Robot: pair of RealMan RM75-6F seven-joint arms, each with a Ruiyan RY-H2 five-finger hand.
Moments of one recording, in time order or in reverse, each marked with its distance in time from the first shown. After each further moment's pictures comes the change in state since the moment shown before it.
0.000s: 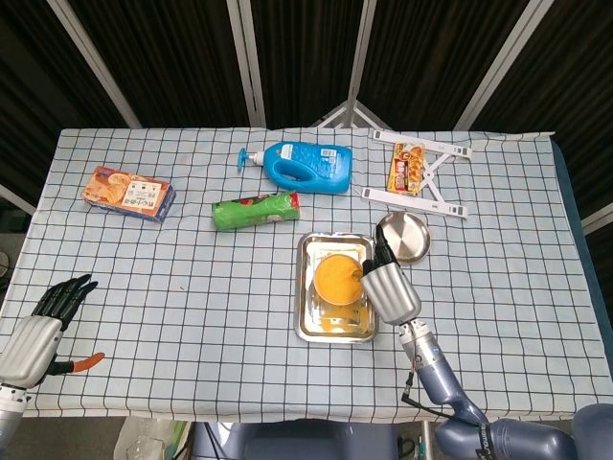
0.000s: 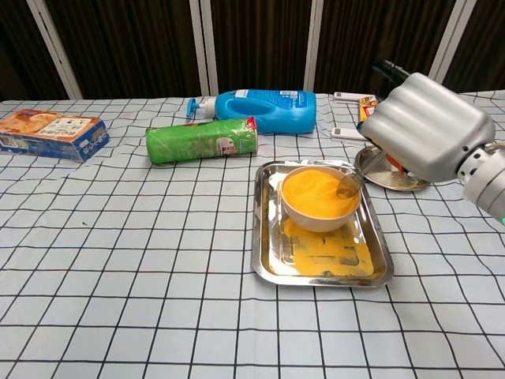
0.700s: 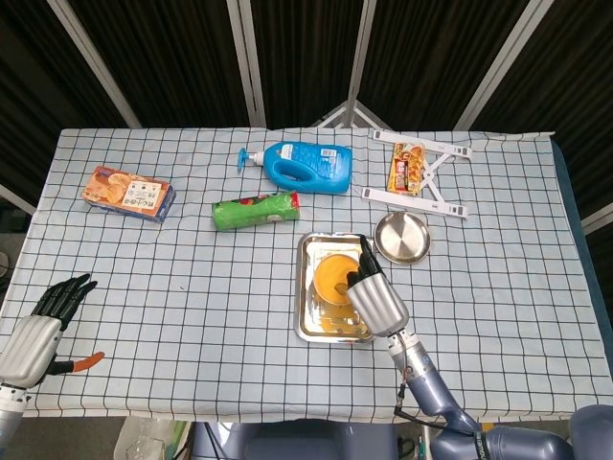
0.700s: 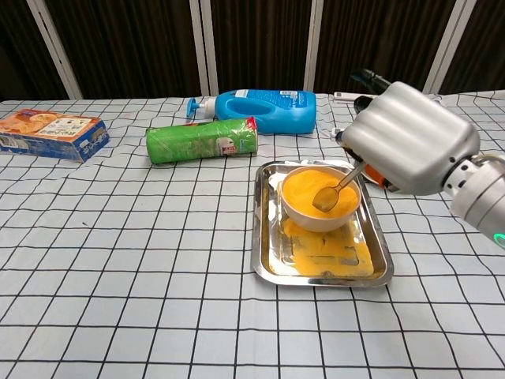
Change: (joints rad) left arm 0.000 0.000 -0.001 0.000 -0.002 -0.001 -0.001; right arm -0.007 -0.020 -0.020 -0.061 -0.021 -0.014 0.012
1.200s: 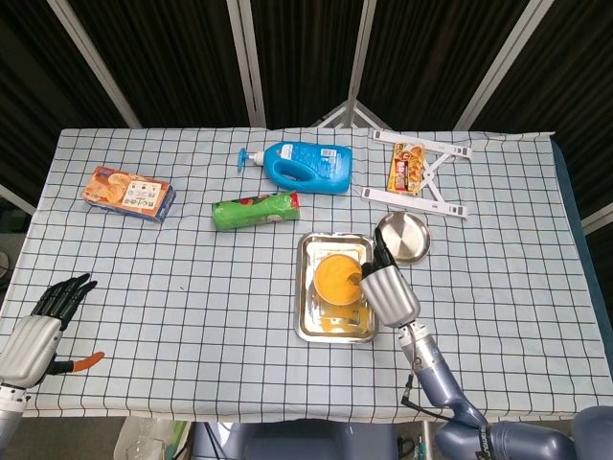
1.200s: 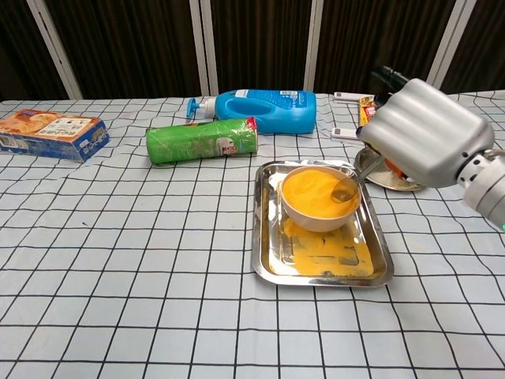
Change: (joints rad) left arm 0.001 0.000 0.000 0.000 0.002 0.002 0.001; right arm -0.008 0.012 0.019 0.075 0.012 0.006 -0.006
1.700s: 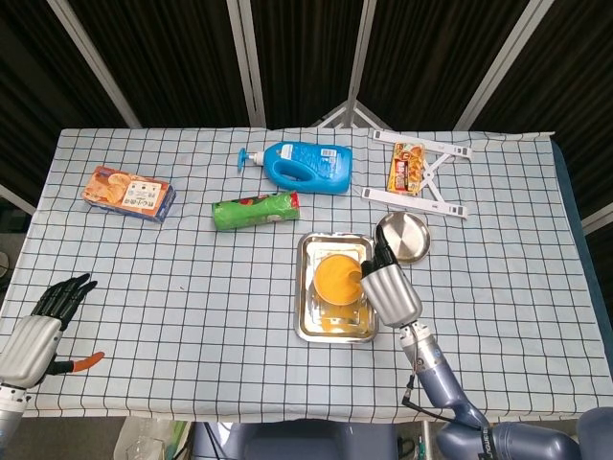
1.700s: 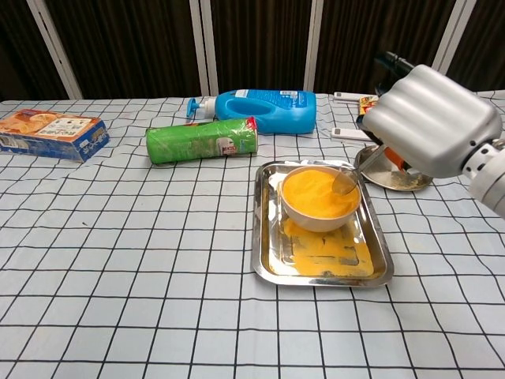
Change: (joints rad) left arm 0.001 -0.001 0.000 0.000 0.001 0.002 0.001; right arm -0.002 0.014 0.009 -0.032 -0.026 0.019 0.024
